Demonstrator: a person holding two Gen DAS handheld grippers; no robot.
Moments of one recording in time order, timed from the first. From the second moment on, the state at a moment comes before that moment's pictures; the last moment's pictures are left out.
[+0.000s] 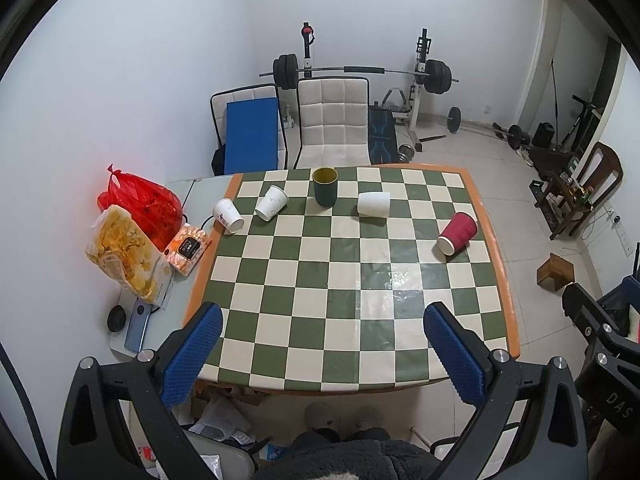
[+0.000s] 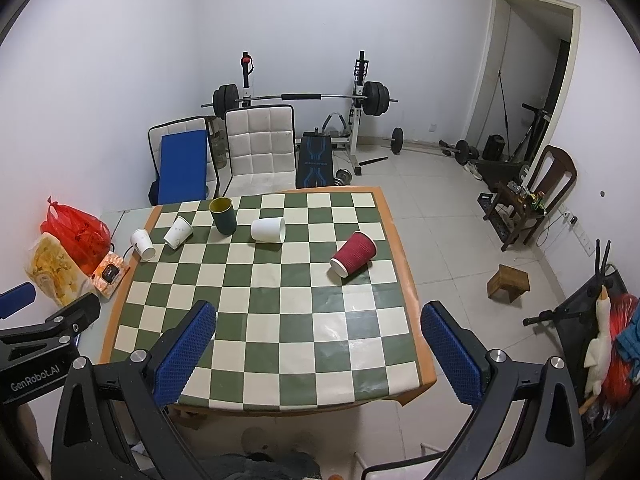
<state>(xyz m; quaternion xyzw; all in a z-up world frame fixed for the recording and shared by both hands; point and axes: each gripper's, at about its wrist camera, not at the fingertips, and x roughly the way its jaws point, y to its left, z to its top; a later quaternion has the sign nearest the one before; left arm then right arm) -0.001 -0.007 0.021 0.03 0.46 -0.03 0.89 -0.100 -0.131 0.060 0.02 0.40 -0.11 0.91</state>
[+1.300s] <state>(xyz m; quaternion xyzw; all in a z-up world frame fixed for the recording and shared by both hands) 0.008 -0.005 0.038 0.04 0.45 -0.03 0.89 -0.093 -0.128 0.060 0.04 0.40 -0.11 0.91</state>
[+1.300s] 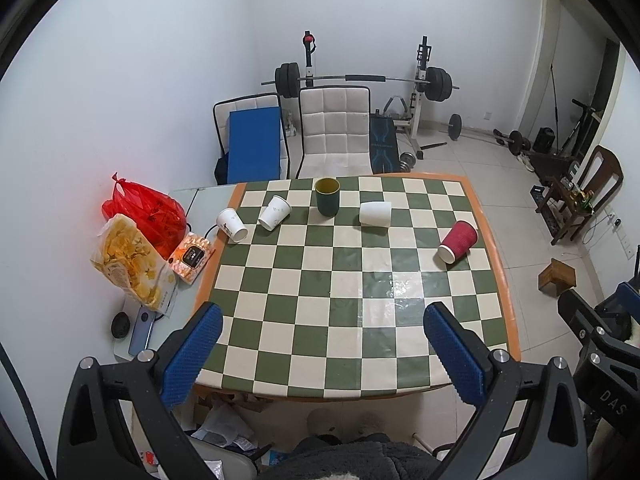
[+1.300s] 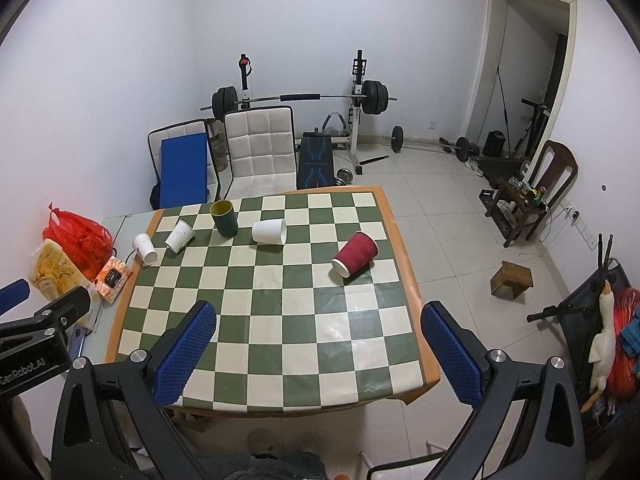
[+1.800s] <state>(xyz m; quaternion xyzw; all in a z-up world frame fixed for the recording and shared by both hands) 0.008 -0.004 0.042 0.04 0.45 -0.03 0.89 -0.092 -0.128 0.065 0.04 0.40 -0.11 0.91</state>
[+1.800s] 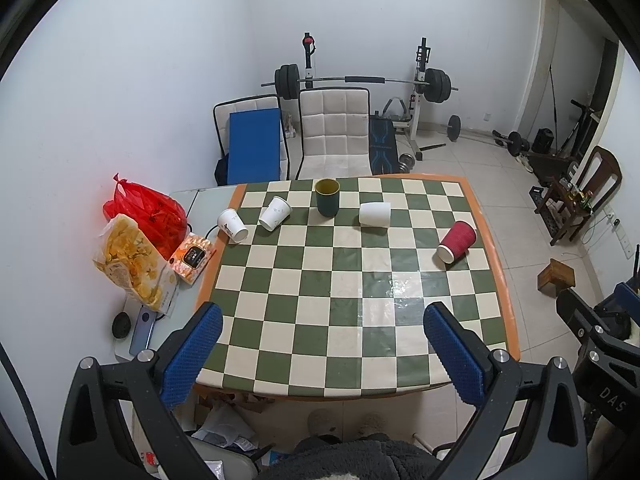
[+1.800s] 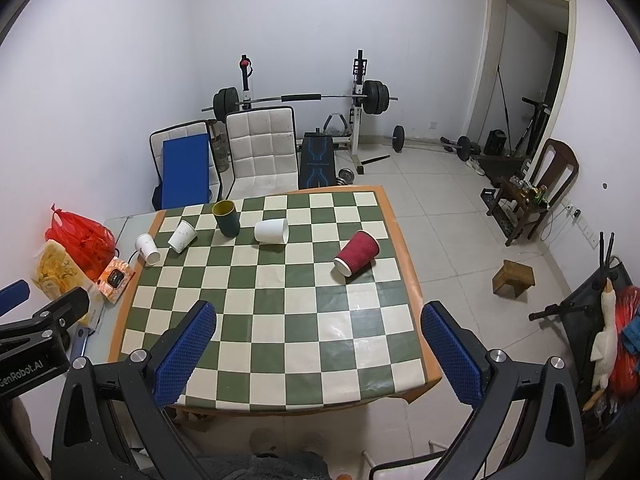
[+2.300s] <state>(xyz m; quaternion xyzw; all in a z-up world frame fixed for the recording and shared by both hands) 0.047 -0.015 0.001 0.08 0.44 -0.05 0.89 -0.077 -0.135 0.031 0.08 0.42 -0.16 0.89</state>
